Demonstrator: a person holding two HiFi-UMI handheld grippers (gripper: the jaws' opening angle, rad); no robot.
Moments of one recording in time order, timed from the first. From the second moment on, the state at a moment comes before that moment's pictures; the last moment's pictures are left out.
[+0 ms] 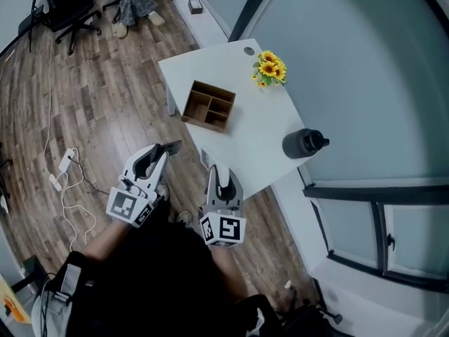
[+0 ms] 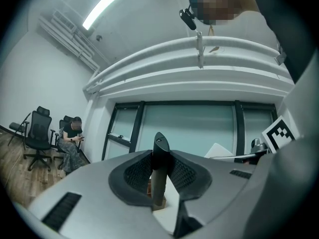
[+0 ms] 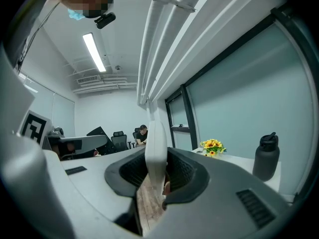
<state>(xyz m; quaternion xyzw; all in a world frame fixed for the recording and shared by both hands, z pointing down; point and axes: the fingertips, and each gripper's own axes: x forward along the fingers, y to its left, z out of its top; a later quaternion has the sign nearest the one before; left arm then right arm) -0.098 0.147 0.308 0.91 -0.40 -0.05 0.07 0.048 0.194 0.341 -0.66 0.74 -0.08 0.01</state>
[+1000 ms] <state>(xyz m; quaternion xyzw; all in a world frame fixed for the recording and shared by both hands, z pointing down) -0.112 0.079 0.315 0.94 -0.33 -0.06 0.09 0.032 0.144 0.341 -0.72 0.69 -0.08 0.01</state>
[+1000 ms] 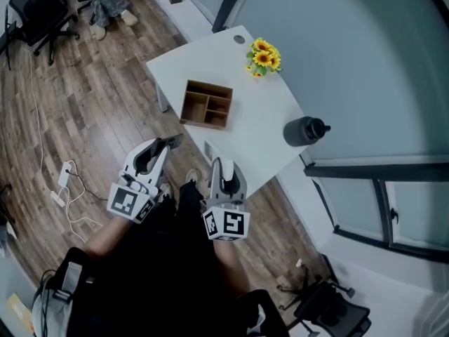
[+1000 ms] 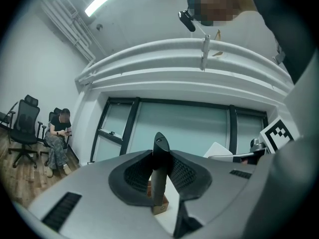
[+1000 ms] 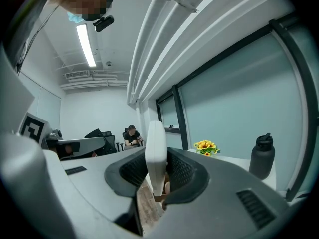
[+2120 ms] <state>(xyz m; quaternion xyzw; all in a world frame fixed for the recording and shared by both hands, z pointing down) -0.058 0.023 0.337 0.93 -0.35 -0.03 0.10 0.083 0.083 0.372 -0.70 0.71 -0.12 0.00</state>
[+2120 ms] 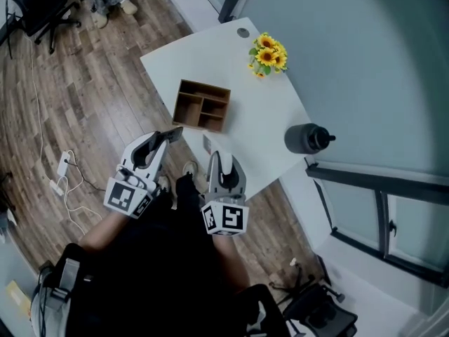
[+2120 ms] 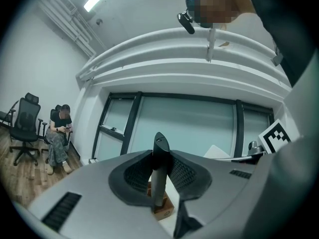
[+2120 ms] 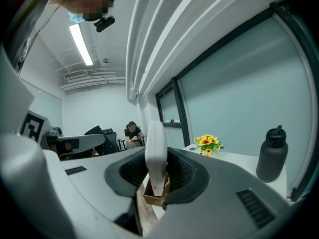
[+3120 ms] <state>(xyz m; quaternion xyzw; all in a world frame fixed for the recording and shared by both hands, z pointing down) -0.023 -0.024 0.375 0.92 -0.36 -0.02 0.13 0.121 0.035 0.437 -0.68 0.71 -0.16 -0.02</state>
